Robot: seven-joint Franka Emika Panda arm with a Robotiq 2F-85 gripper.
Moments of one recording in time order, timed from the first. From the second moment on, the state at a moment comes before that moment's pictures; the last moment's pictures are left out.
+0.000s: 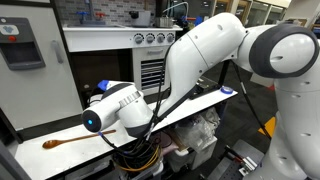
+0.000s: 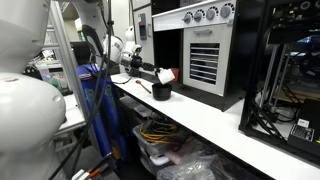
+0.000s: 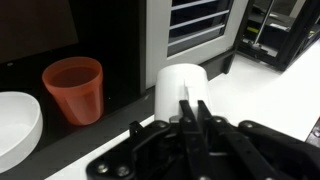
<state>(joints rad) 0.50 0.49 0.29 -1.79 -1.36 1.71 -0.95</state>
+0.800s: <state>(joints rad) 0.53 0.51 0.30 -1.84 -1.49 1.61 -0.95</state>
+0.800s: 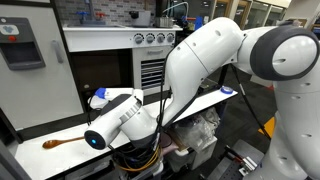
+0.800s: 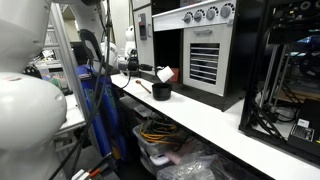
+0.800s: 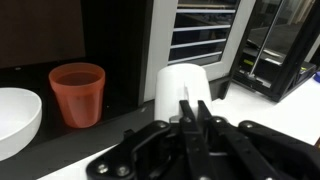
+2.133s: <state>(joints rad) 0.54 0.51 0.31 -1.90 -1.62 1.53 -0.95</state>
